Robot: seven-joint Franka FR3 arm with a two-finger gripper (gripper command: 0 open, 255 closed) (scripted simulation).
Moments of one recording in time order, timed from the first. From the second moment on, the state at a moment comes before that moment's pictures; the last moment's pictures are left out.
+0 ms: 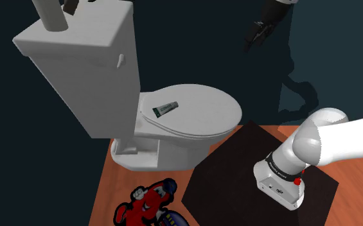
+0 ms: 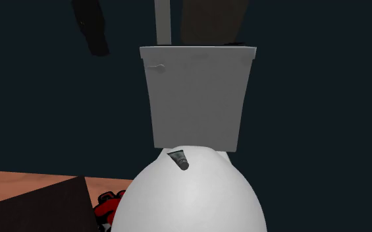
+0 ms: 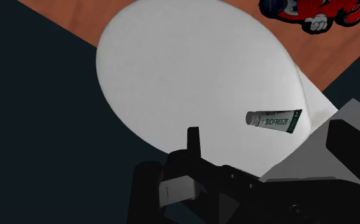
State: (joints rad) arm -0.01 -0.75 -0.06 -2.30 -0.05 1.69 -0.06
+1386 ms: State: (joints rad) arm 0.17 -0.19 -0.13 -2.30 -0.11 2.22 -0.60
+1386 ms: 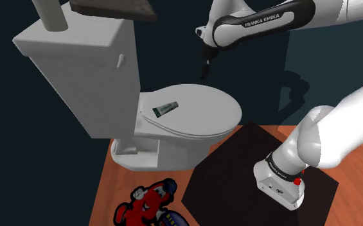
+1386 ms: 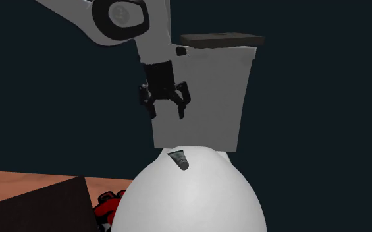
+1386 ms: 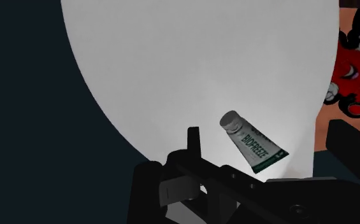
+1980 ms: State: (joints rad) arm 0.21 0.12 -0.10 -2.19 -0.13 2.40 -0.82
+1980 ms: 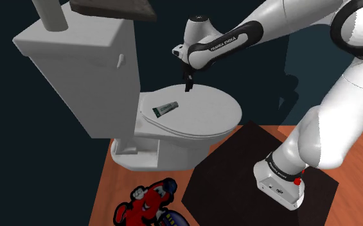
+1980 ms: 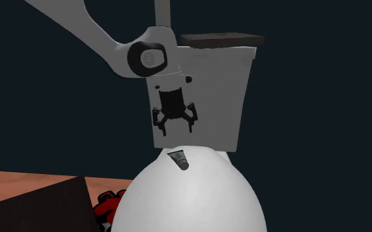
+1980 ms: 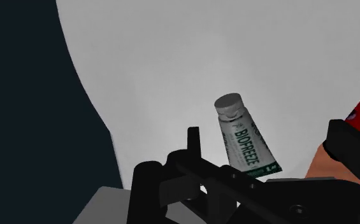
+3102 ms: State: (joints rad) arm 0.26 0.56 -0.04 -1.97 -0.25 2.61 -1.04
